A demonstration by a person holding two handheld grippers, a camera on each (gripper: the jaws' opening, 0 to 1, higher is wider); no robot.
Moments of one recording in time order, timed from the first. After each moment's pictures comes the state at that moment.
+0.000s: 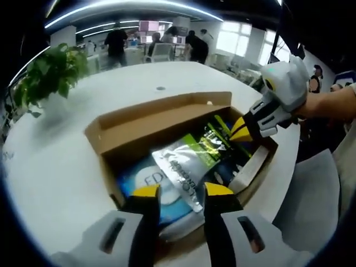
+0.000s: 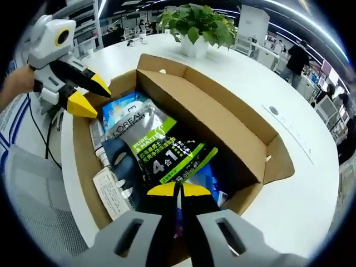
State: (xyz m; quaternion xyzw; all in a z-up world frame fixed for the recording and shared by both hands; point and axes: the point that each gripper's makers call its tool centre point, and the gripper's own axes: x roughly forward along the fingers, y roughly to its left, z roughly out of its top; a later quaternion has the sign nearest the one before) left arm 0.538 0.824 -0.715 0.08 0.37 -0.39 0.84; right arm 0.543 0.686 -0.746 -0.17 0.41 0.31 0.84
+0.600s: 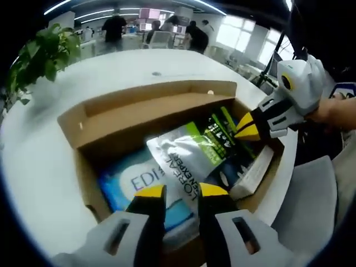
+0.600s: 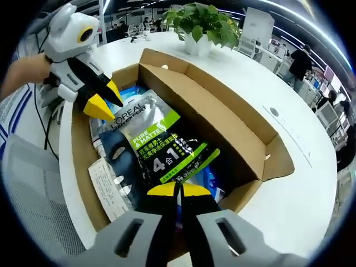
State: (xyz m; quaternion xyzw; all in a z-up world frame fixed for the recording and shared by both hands) left arm 0.549 0.810 -0.741 0.04 0.42 -0.40 0.82; right arm 0.540 0.680 -0.751 -0.19 0.41 0.32 0.83
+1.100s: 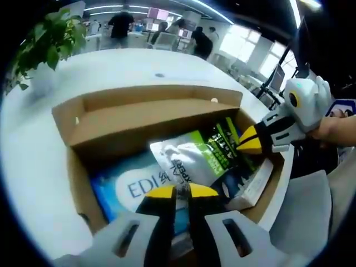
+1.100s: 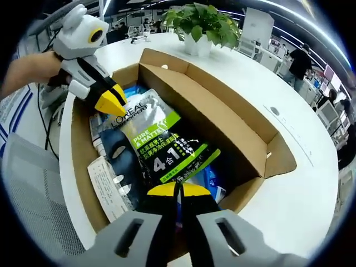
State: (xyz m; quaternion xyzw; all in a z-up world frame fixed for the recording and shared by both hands) left arm 0.558 0.807 -0.745 0.00 0.41 -0.39 0.82; right arm 0.539 0.680 -0.753 -0.18 0.40 0.32 0.84
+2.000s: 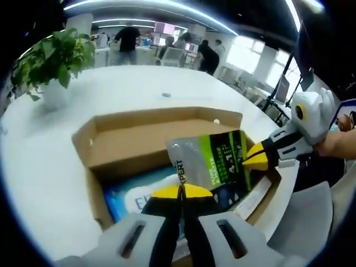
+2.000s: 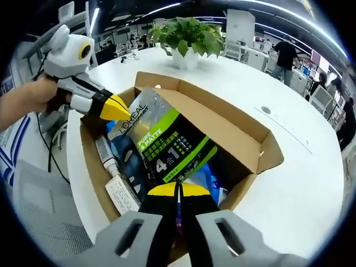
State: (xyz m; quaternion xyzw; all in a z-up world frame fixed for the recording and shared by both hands) left arm 0.563 0.801 -0.702 0.00 0.37 -0.36 0.86; right arm 0.536 0.687 -0.719 -0.10 0.38 0.30 0.87
